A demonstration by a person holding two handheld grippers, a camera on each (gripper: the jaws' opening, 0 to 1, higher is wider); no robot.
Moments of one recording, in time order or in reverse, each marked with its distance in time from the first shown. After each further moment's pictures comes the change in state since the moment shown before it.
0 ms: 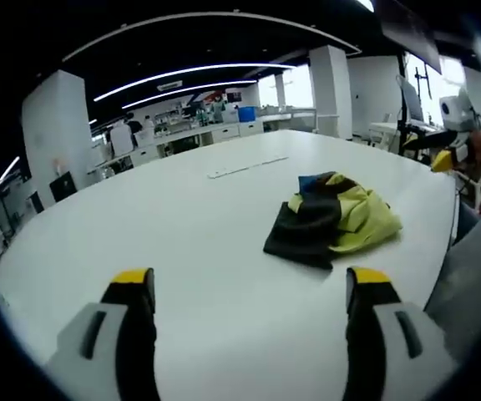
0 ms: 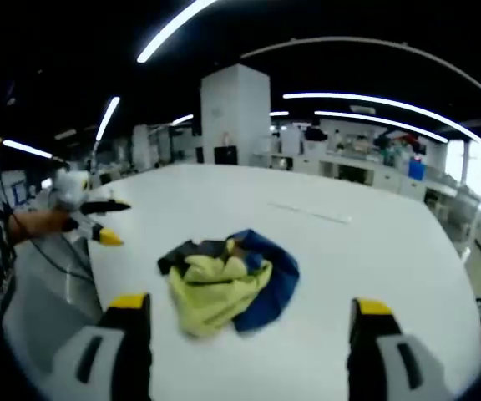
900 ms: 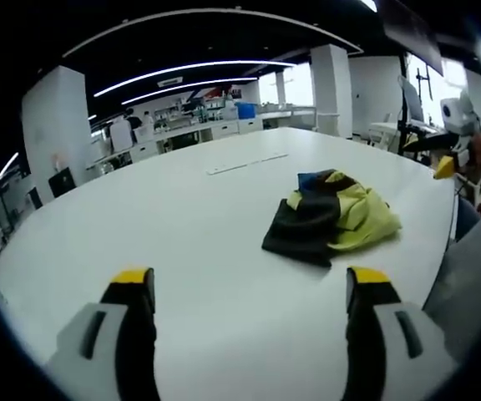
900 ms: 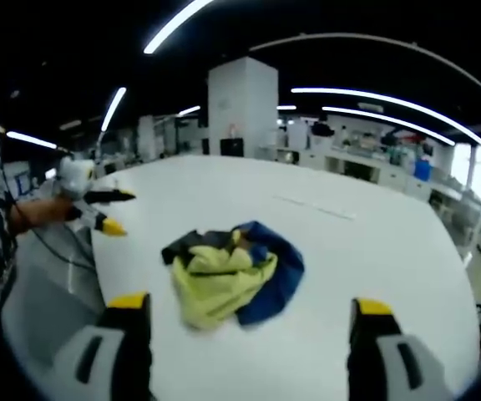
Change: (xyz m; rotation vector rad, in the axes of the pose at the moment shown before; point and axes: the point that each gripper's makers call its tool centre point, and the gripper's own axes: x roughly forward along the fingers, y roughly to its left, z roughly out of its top) left arm 0.001 -0.002 -0.002 -0.003 0.011 -0.007; right arm 0.001 0.004 -0.007 -0.030 0.039 0.021
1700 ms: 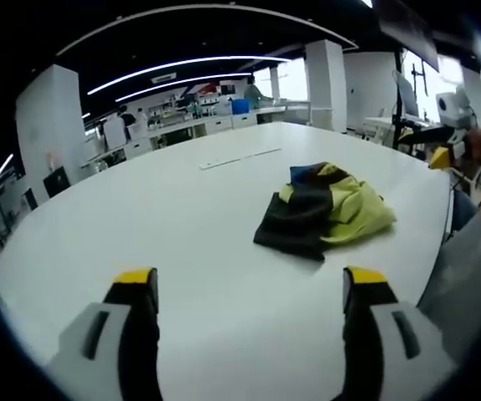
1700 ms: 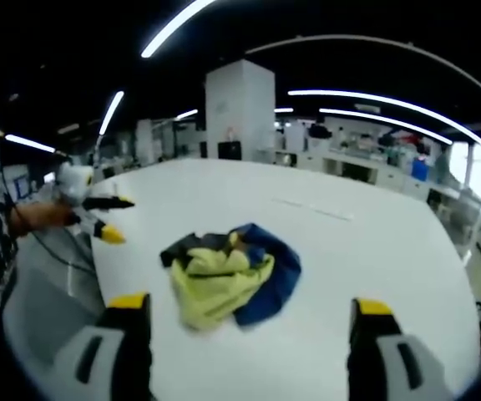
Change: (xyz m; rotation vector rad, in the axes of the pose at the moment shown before) left arm 0.000 -0.011 -0.005 0.014 0.030 -0.034; right arm -0.003 -0.002 0.001 0.011 -0.015 -0.006
